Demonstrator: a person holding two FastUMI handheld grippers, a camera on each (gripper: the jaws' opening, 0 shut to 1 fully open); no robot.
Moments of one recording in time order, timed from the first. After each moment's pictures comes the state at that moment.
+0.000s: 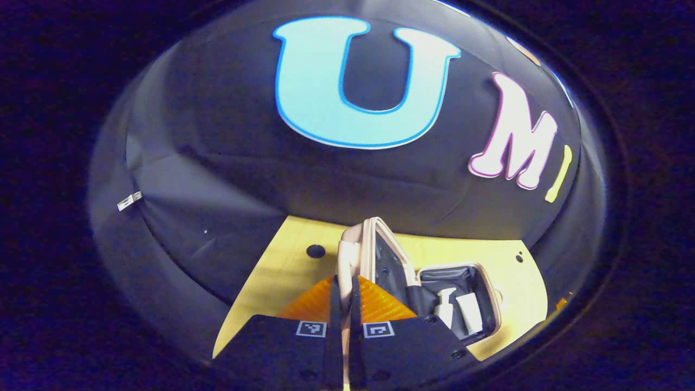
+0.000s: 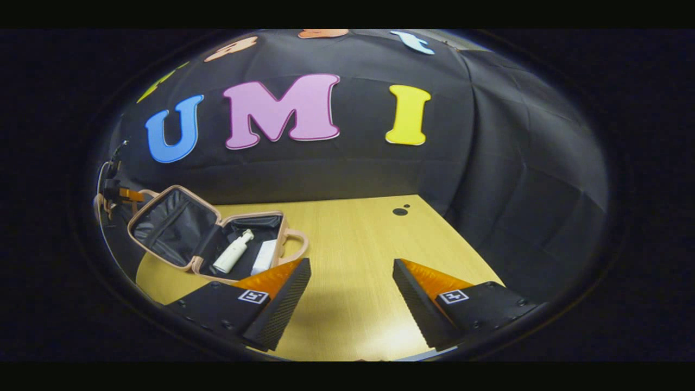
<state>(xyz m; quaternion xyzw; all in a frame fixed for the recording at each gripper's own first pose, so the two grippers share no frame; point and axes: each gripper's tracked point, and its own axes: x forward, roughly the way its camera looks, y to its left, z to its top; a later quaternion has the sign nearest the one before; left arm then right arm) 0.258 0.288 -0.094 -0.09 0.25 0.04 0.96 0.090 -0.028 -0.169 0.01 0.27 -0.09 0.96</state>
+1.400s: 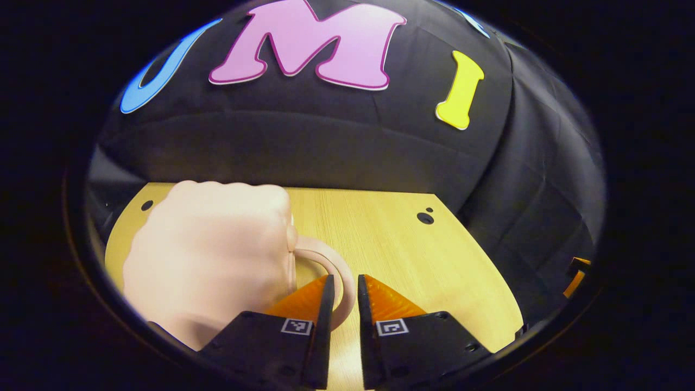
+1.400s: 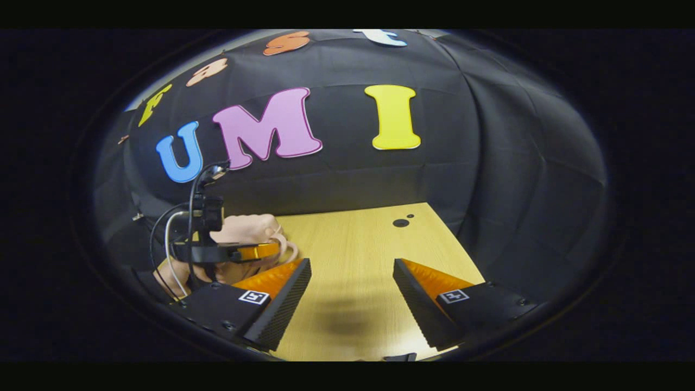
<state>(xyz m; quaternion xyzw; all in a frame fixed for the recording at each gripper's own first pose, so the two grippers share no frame) 0.275 -0.166 -0.213 -0.08 0.28 -0.10 0.95 0.114 -0.130 -0.154 0.07 0.24 0.01 0.97</state>
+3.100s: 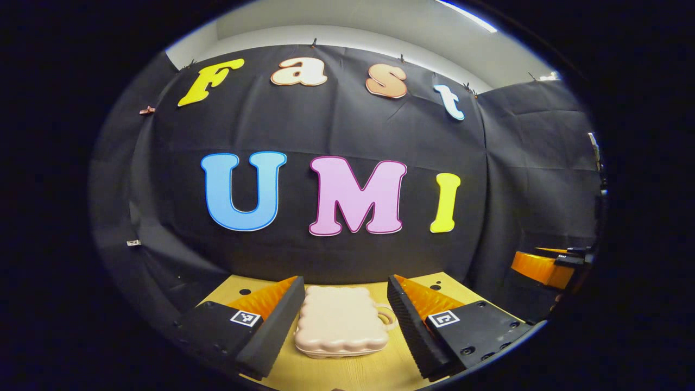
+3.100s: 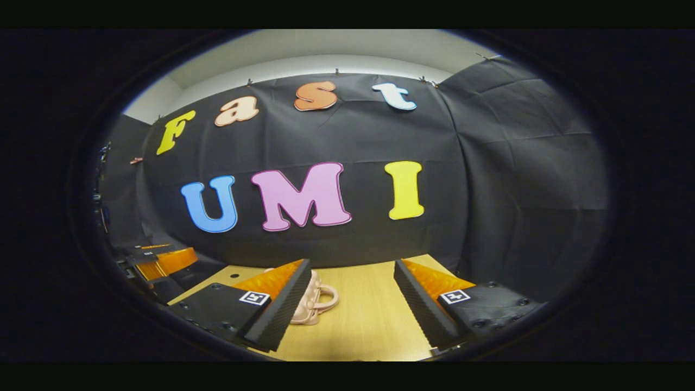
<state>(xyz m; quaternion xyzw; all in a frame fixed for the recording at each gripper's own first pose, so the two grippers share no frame) 0.048 0.023 0.021 -0.02 0.03 -0.03 1.00 0.038 -0.021 0.007 0.05 0.06 -0.02 1.00</state>
